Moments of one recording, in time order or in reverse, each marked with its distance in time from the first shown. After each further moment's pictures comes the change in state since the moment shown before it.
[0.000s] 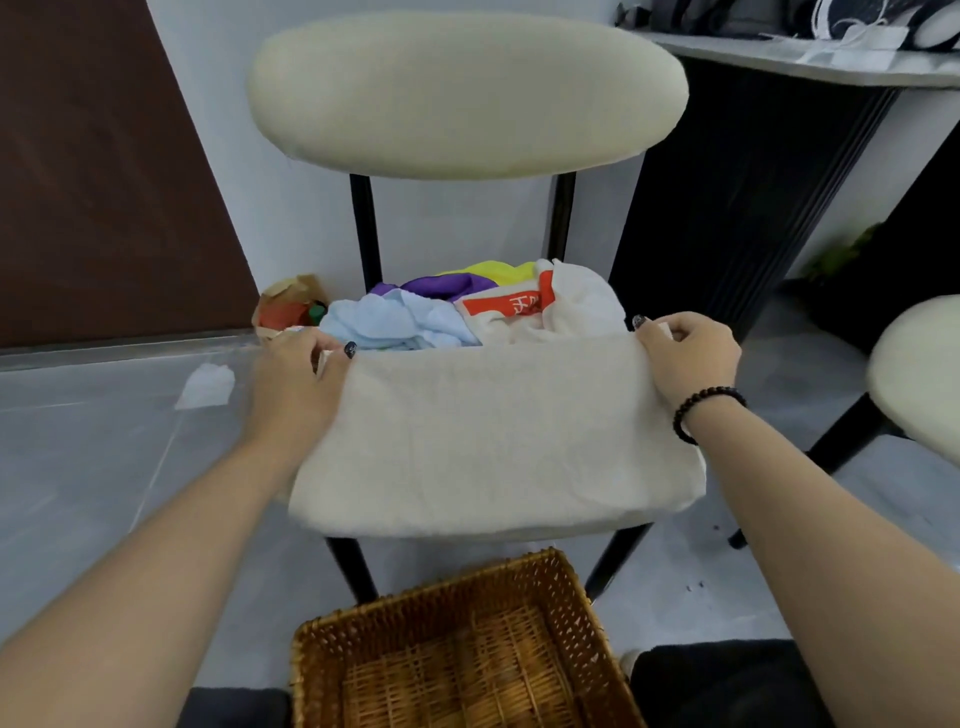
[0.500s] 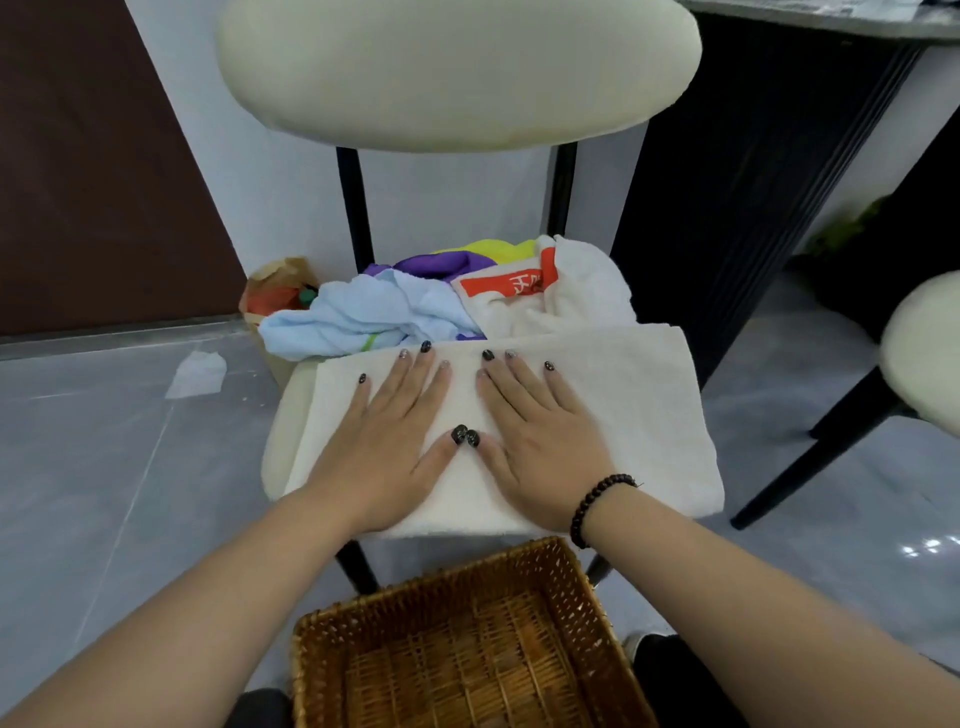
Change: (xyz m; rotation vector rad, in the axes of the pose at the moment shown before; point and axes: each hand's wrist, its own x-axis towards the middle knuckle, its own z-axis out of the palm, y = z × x) left_hand -0.053 0.025 0.035 0.429 -0.670 0.344; right_hand -0.105 0.013 0.069 -0.798 -0.474 -0.882
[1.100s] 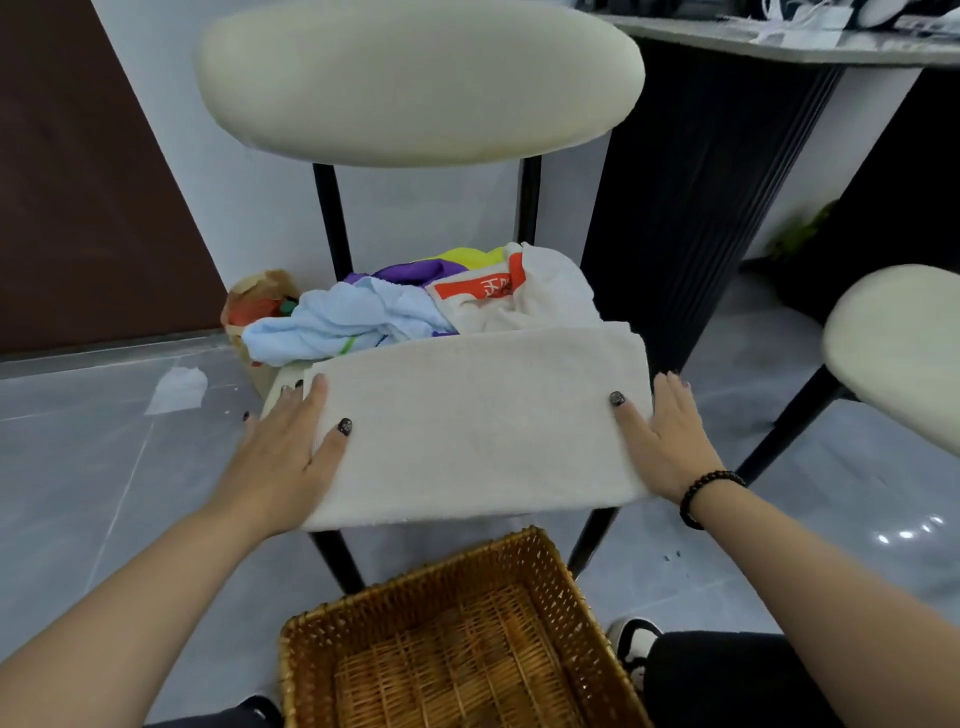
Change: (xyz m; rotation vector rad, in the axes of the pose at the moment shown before) left_hand -0.036 -0.052 0.000 -0.234 0.021 -0.315; right_hand -0.065 0.103 -0.013 0.583 0.045 0.694
